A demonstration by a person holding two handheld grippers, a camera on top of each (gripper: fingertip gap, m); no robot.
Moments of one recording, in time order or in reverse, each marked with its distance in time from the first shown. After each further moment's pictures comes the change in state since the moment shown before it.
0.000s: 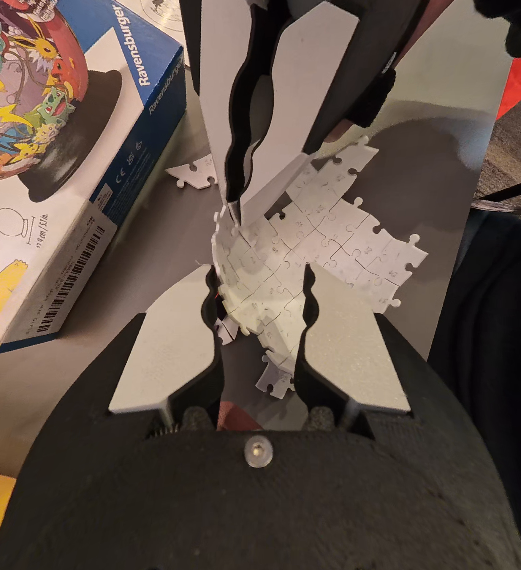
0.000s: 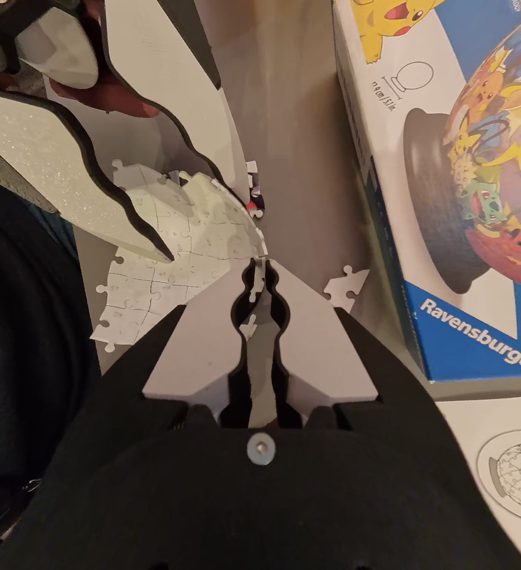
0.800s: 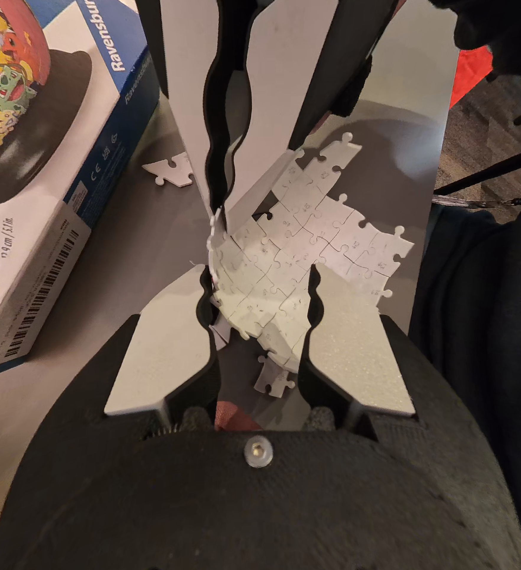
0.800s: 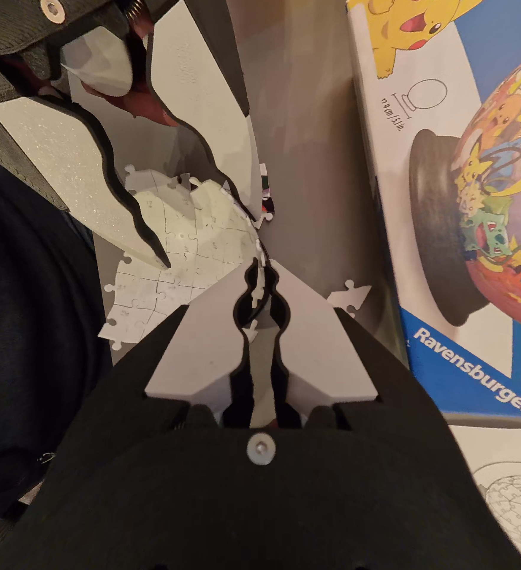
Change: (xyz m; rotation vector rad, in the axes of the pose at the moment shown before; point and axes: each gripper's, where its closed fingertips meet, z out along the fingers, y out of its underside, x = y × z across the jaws) left arm 0.004 0.001 0.002 -0.010 0.146 -0.023; right arm -0.002 -0.006 0.002 -0.041 -0.086 -0.011
